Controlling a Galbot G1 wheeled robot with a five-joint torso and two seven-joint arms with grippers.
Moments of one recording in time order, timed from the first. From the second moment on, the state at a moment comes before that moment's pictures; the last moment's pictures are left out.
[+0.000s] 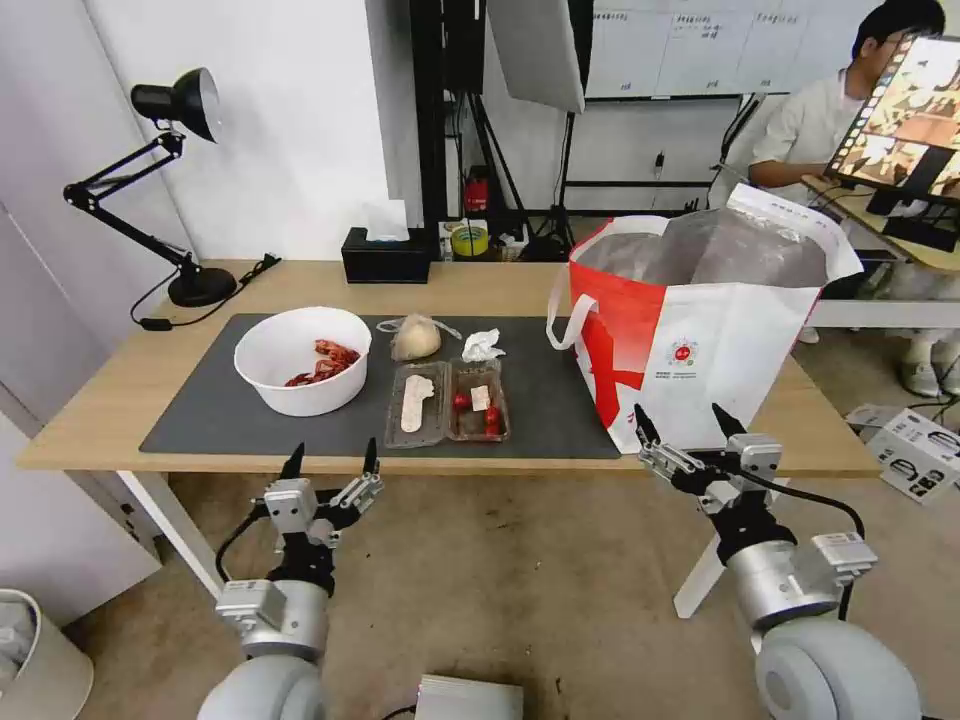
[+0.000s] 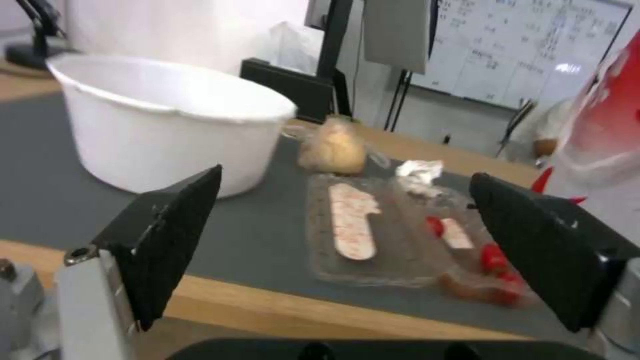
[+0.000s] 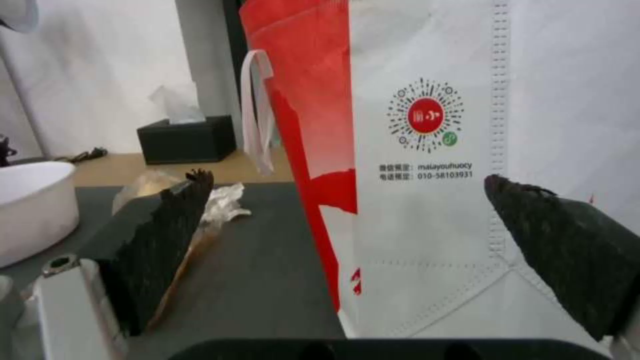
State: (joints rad) left arm 1.62 -1.53 -0.43 -2.22 -0.24 0.03 -0.08; right arm -1.57 1.34 0.62 2.34 0.35 -0.21 -0.02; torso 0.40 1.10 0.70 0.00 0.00
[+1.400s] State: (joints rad) left arm 1.28 -1.52 -0.23 -2.04 -1.09 0.24 -0.35; right arm -1.62 1.35 0.65 2.36 0.34 -0.21 -0.02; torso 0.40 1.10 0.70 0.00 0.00
